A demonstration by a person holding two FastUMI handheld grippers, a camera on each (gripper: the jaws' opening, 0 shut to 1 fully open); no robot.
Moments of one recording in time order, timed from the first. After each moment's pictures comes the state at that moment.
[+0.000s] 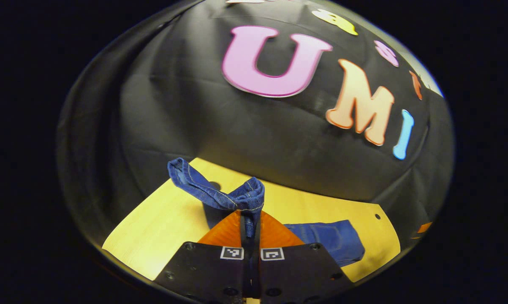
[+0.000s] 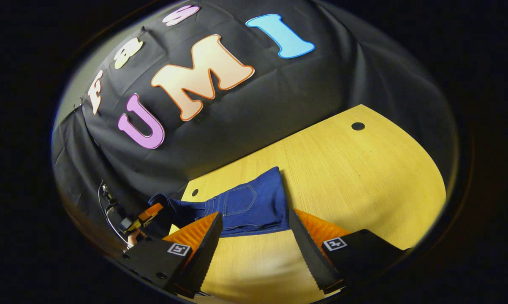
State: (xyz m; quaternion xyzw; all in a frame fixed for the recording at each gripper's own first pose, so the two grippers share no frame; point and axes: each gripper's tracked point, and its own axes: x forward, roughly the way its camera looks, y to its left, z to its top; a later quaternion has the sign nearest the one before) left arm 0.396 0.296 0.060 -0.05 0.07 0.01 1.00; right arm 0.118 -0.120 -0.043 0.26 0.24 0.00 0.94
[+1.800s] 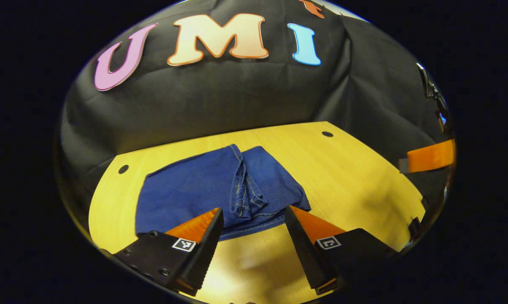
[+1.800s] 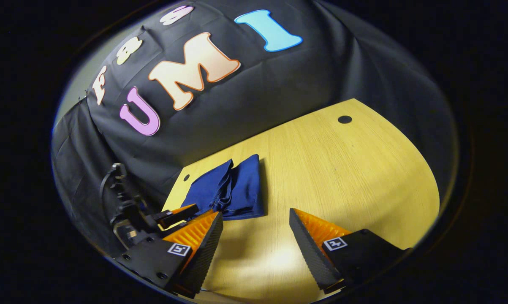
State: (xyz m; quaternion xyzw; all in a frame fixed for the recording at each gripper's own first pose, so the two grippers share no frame) left arm 0.326 0.059 -0.088 0.13 0.18 -0.10 0.97; right arm 0.086 -0.169 -0.077 0.22 0.26 0.04 0.94
